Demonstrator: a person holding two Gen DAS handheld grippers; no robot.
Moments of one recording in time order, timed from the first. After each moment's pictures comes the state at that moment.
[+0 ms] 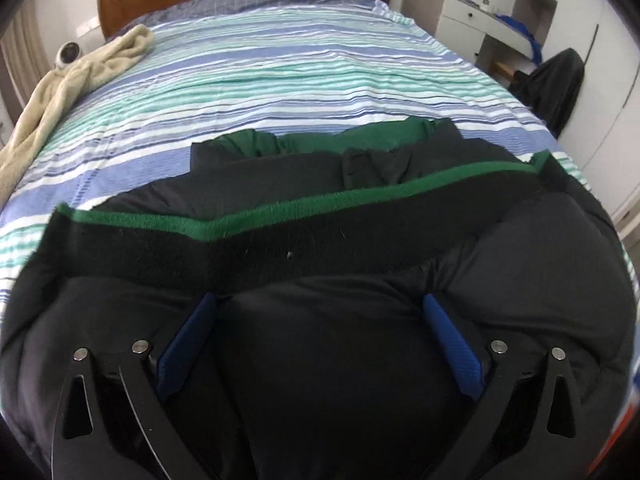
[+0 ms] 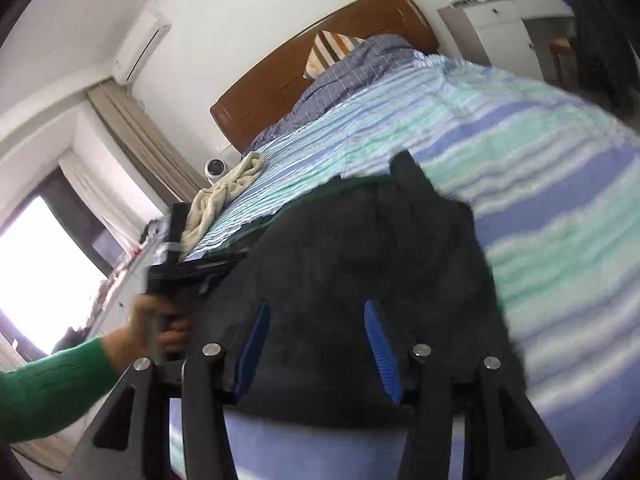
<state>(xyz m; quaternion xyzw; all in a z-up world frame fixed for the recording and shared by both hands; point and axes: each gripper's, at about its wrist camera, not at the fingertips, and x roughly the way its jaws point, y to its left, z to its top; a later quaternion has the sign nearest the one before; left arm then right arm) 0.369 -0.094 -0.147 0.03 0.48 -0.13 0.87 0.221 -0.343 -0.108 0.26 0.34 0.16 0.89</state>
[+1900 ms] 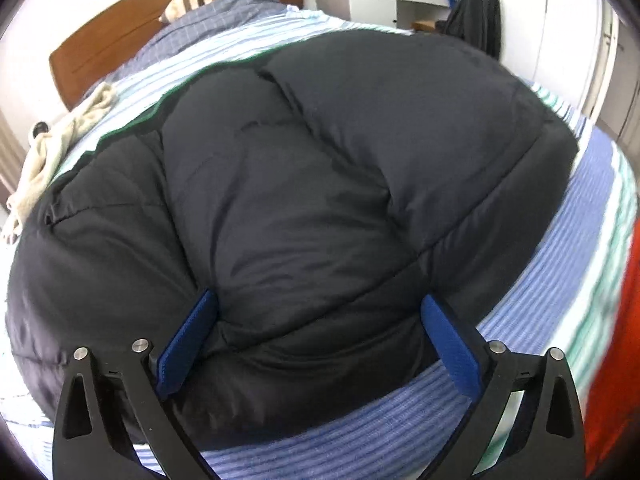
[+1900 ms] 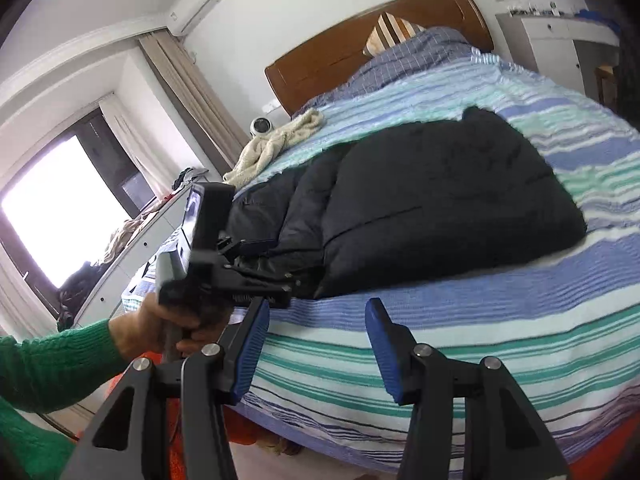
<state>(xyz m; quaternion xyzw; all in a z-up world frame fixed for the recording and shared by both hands) 0.180 -0.097 -0.155 0.16 0.43 -0.21 0.87 0.132 -0.254 -0.109 0.18 0.36 0.23 0.89</state>
